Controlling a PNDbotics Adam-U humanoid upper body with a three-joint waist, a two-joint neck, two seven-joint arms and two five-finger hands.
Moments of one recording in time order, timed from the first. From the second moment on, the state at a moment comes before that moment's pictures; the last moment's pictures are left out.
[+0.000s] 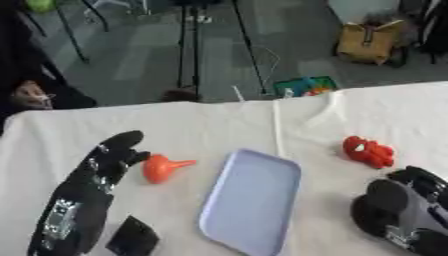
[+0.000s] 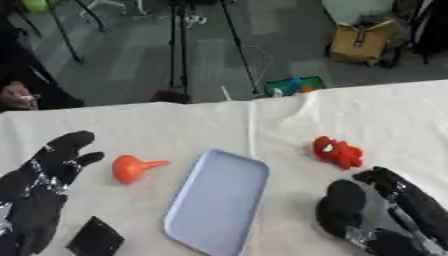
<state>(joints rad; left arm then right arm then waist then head) -0.27 0.18 0.04 -1.99 0.11 -0.39 -0.27 -0.53 -0.19 -0.18 -1.49 1.09 -0.36 0.22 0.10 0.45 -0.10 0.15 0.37</state>
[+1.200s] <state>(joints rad) -0.27 0.18 0.03 -1.99 0.11 -0.37 -0.27 -0.46 -0.16 -0.16 -1.58 0.95 -0.27 0.17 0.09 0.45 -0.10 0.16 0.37</state>
